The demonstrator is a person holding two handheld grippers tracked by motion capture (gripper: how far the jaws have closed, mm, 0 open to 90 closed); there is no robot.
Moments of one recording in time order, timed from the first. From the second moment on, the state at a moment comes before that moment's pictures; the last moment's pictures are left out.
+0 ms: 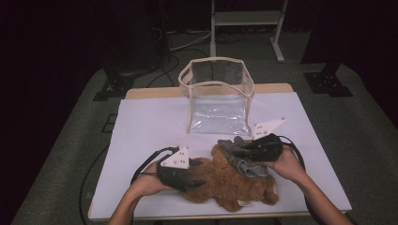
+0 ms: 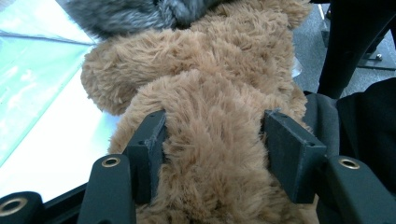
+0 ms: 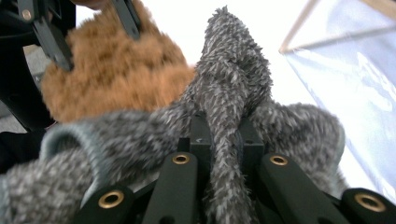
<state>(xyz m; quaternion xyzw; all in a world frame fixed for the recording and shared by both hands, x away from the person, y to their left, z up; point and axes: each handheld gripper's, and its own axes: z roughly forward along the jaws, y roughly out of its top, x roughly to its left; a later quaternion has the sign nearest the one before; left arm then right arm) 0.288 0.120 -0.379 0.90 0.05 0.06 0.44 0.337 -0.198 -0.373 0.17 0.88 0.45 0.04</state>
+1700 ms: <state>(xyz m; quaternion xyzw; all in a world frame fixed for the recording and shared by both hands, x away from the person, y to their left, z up) 0.286 0.113 -0.375 0.91 0.04 0.07 0.42 0.308 -0.193 -0.369 0.13 0.88 0.46 0.03</state>
